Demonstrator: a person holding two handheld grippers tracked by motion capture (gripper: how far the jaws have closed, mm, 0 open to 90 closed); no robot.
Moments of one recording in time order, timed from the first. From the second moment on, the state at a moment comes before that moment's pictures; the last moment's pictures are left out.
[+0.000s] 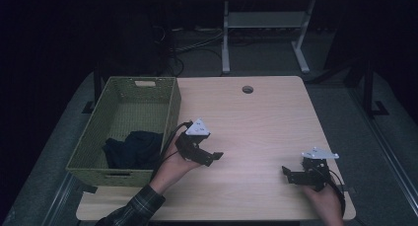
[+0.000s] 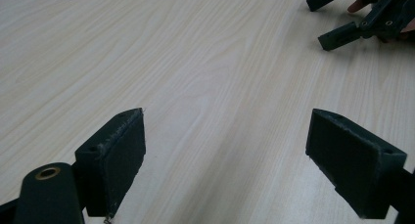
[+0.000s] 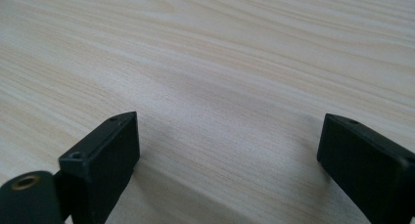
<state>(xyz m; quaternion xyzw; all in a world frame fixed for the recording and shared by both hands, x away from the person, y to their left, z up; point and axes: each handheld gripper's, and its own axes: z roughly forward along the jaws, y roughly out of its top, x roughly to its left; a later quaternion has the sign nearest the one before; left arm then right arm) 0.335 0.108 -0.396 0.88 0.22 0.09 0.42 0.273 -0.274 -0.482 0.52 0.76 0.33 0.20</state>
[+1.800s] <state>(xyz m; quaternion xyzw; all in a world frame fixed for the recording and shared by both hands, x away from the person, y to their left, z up) 0.359 0.152 -0.350 0.86 0.18 0.06 0.46 0.273 -0.274 -0.482 0.52 0.76 0.33 0.20</state>
